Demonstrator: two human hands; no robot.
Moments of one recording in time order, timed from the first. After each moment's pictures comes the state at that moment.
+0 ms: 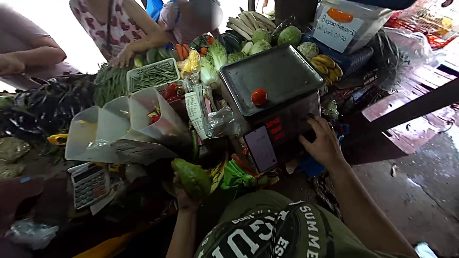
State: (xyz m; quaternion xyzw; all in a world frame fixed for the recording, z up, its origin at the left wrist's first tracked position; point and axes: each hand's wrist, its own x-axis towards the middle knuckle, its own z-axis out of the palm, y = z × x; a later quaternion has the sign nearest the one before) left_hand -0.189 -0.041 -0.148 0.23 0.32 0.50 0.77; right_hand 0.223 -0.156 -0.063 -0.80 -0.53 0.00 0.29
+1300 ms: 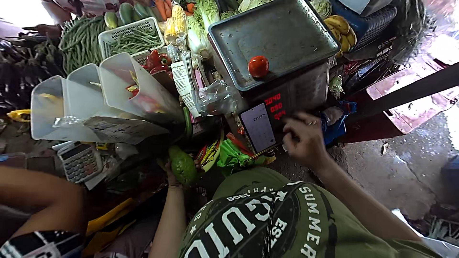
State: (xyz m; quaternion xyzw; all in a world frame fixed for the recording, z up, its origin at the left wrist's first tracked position) left_hand -0.258 -0.021 -0.235 0.20 0.32 0.38 0.85; right_hand 0.169 -0.170 -0.084 -0.69 -0.64 -0.02 0.33
